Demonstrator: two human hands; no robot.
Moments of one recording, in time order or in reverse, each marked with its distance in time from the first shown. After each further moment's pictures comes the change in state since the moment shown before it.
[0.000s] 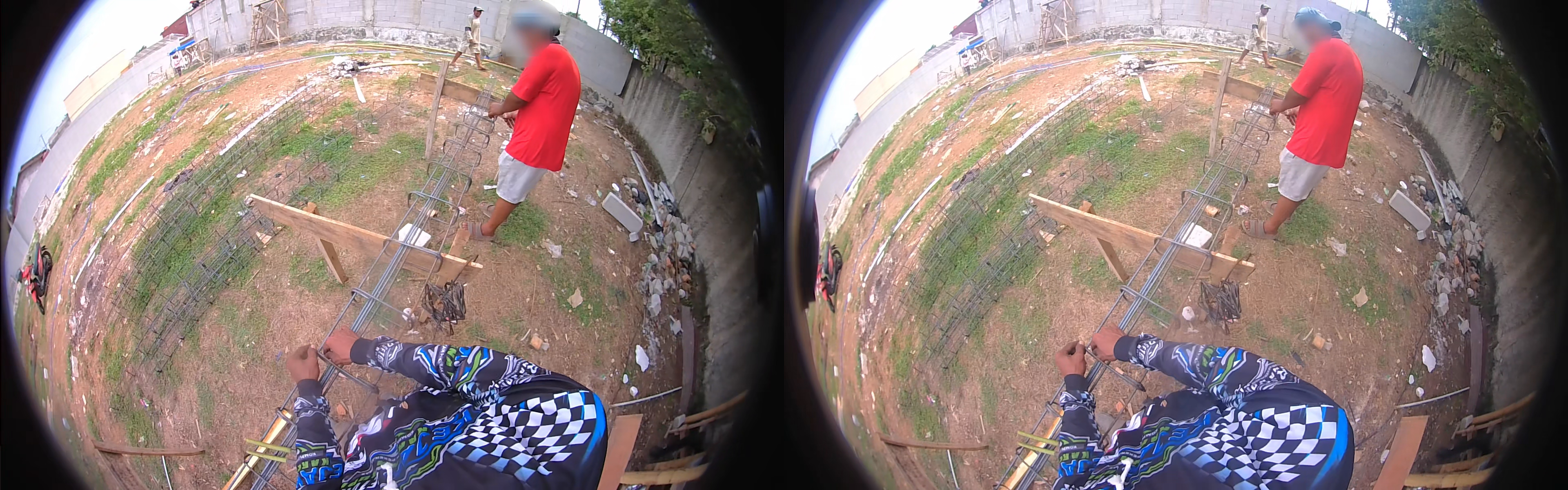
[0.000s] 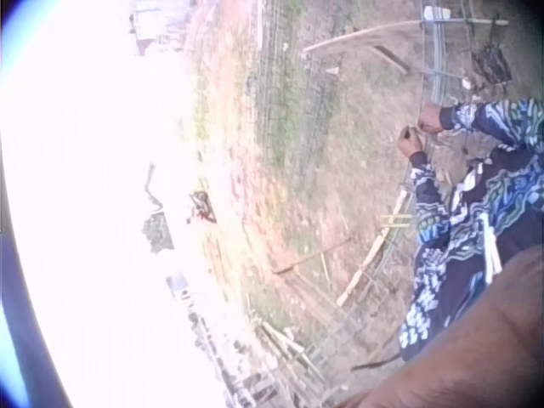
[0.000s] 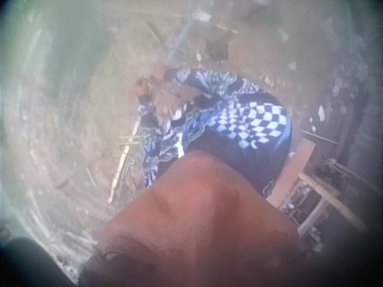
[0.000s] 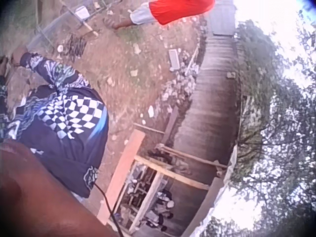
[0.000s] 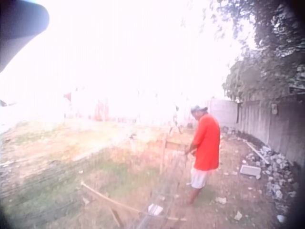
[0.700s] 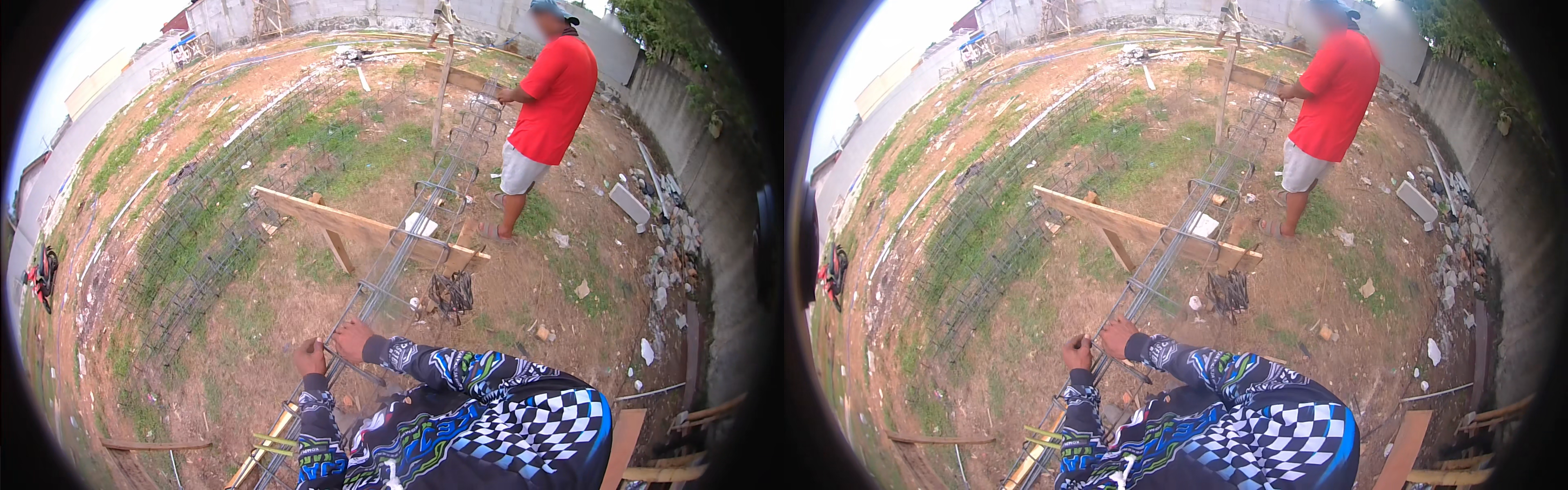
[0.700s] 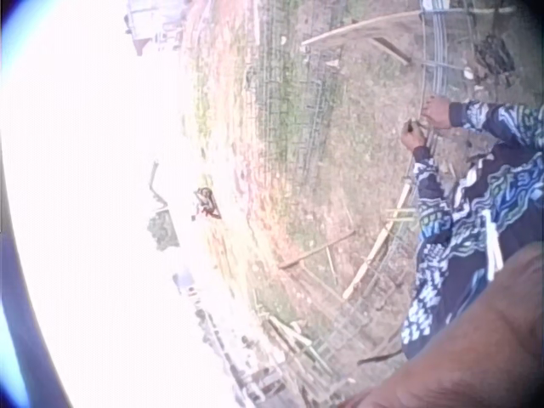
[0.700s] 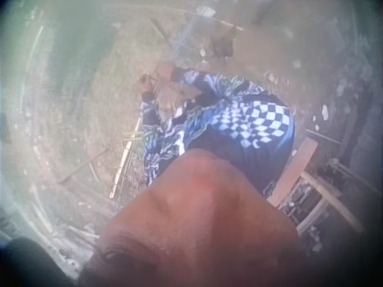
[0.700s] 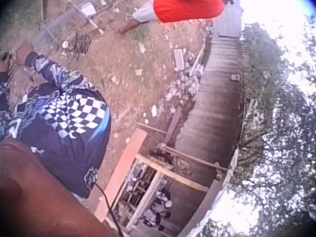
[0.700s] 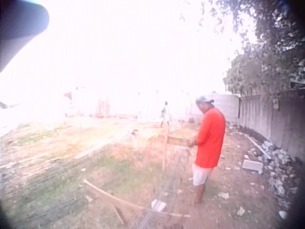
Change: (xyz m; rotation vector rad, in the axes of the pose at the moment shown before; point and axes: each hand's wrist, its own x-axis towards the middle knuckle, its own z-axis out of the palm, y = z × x) left_hand 0.004 -0.010 0.005 -0.064 -0.054 -0.059; right_hand -0.020 0.003 0.015 -0.187 0.274 -0.044
